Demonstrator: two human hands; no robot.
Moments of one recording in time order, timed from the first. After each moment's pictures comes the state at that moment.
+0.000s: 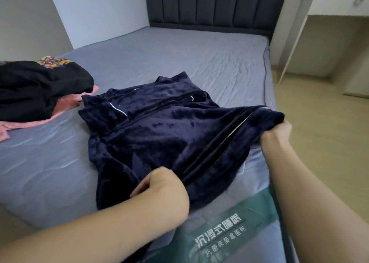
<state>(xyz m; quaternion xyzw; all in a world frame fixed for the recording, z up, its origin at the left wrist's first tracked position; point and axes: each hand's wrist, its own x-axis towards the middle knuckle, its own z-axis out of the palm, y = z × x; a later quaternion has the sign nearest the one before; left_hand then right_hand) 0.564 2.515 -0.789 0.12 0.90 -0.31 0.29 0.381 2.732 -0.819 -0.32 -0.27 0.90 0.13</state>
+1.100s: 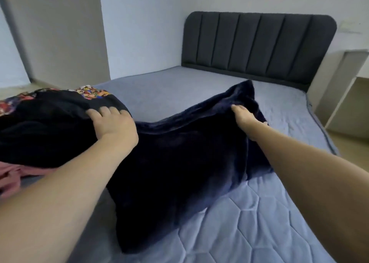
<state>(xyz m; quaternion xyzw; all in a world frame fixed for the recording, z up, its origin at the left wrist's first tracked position) 0.320 2.175 -0.736 -0.30 0.94 -0.16 -0.08 0.161 2.463 -0.735 -0.03 -0.88 0.47 -0.01</state>
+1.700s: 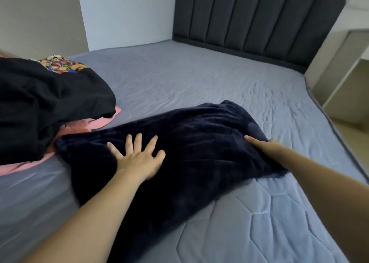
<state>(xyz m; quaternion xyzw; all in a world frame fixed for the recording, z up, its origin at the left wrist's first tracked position) 0.250 2.194 -0.907 -0.18 0.98 0.09 0.06 0.139 2.552 -0.853 -0.15 -0.92 0.36 -0.09</state>
